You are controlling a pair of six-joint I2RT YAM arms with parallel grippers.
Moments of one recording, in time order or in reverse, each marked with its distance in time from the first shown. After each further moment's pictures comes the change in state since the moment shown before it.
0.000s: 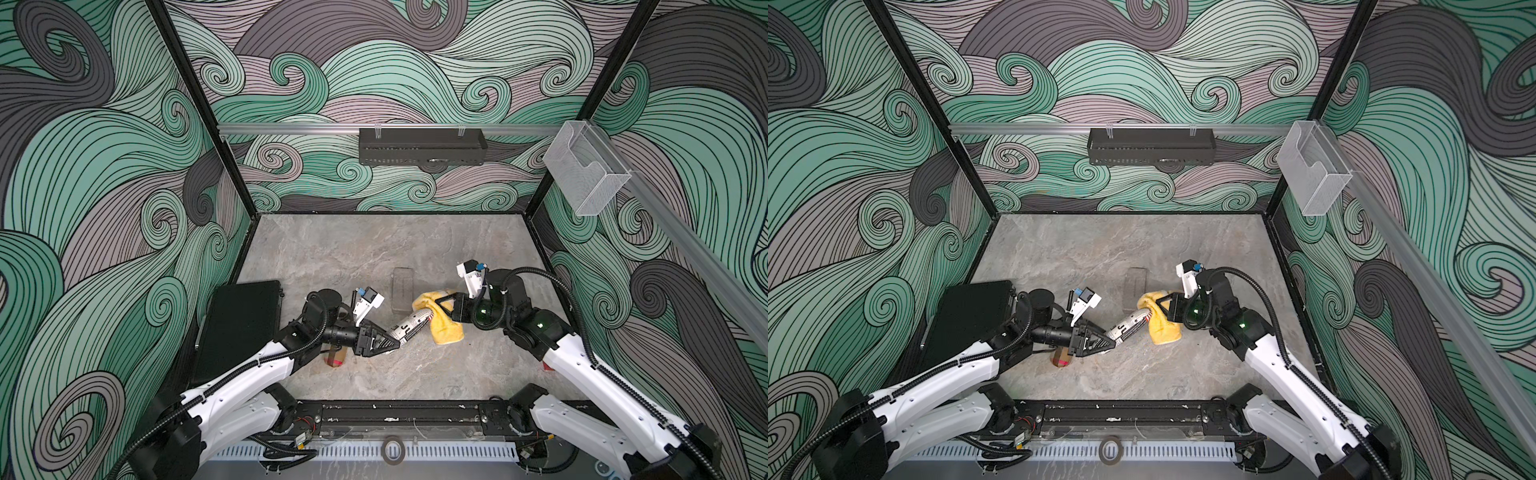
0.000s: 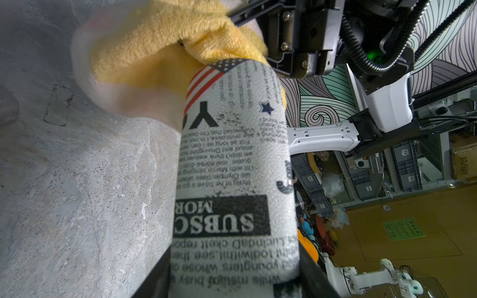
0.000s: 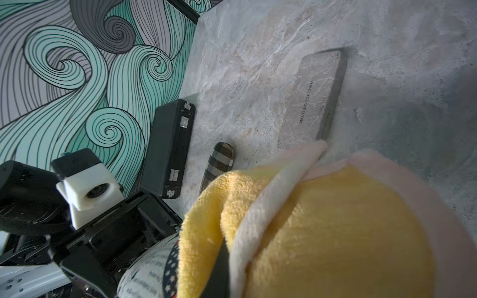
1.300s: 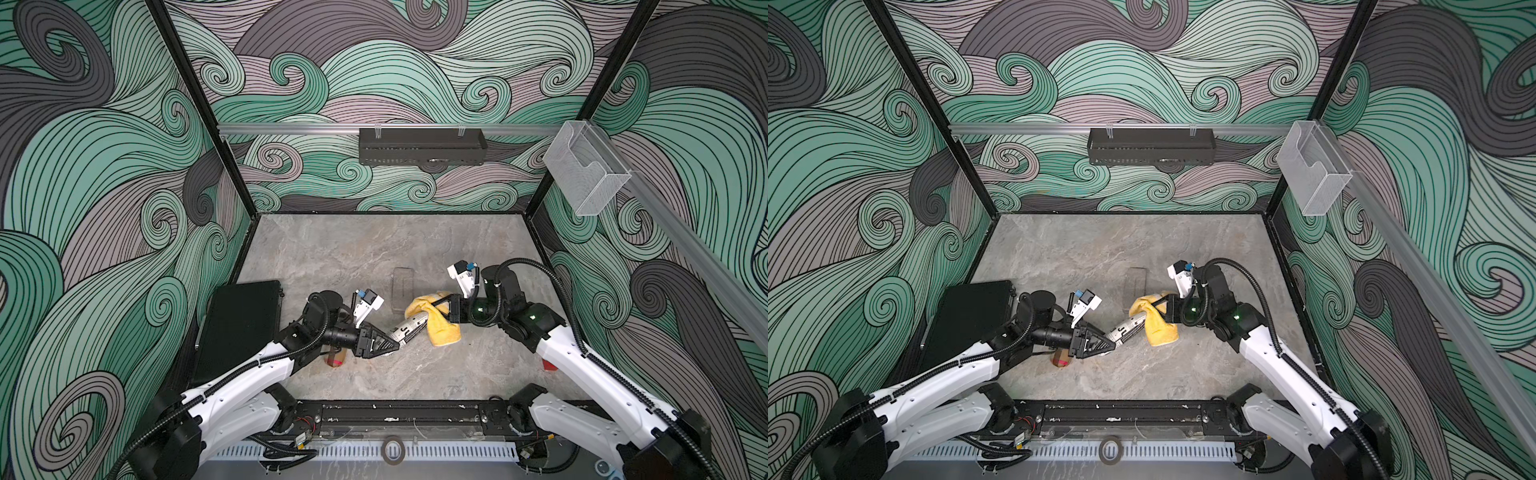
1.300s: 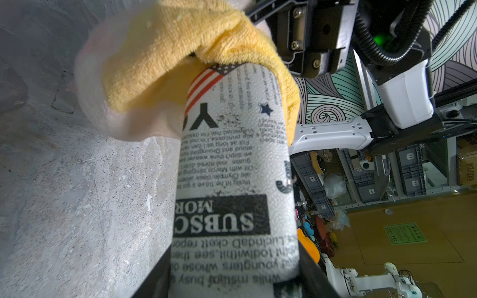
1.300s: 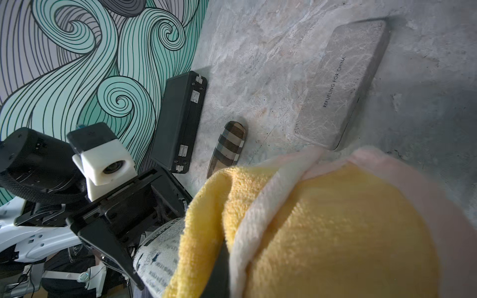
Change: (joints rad) left arm -0.006 -0.002 -0.010 -0.026 -0.019 0.000; right arm -0.024 0.070 0.006 0.007 -0.159 -0.089
